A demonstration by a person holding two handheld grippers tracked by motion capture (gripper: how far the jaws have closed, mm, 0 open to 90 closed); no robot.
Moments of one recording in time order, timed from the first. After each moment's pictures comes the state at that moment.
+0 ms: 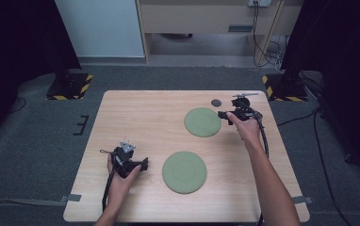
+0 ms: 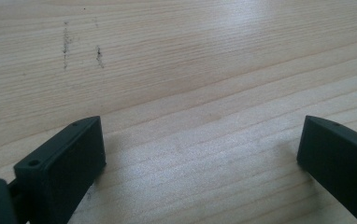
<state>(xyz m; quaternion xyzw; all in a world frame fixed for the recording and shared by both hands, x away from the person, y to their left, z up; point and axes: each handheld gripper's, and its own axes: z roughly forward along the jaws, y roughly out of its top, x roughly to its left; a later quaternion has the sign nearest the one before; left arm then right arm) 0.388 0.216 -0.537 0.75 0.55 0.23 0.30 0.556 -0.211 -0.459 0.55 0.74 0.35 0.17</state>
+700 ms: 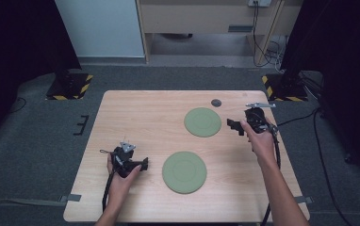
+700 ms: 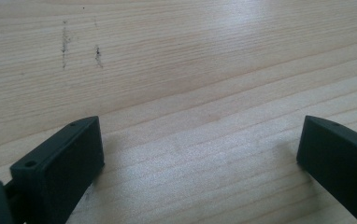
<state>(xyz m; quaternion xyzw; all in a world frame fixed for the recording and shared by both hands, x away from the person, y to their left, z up) 0.388 0.215 -0.537 0.75 0.55 0.22 0.30 0.494 -0.238 -0.442 0.54 0.72 0.39 0.19</state>
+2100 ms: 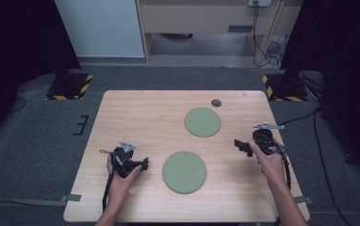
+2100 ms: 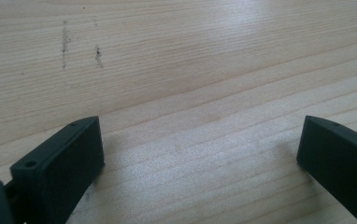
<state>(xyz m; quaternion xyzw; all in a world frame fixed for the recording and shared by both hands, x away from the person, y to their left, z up) 0.388 0.215 -0.537 0.75 0.55 0.22 0.30 0.437 -0.264 -0.478 0.53 0.74 0.38 0.17</state>
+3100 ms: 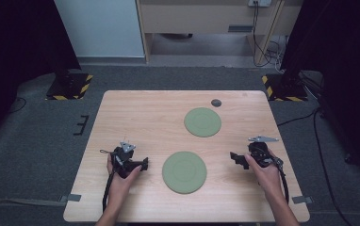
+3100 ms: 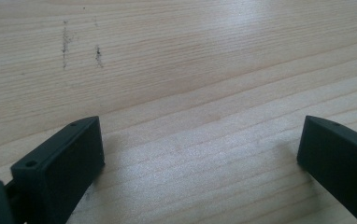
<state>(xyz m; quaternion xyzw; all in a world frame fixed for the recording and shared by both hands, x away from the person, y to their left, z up) 0.388 0.215 -0.537 0.75 0.55 0.22 0.30 0.411 -0.255 -0.512 0.53 0.75 0.37 0.15</state>
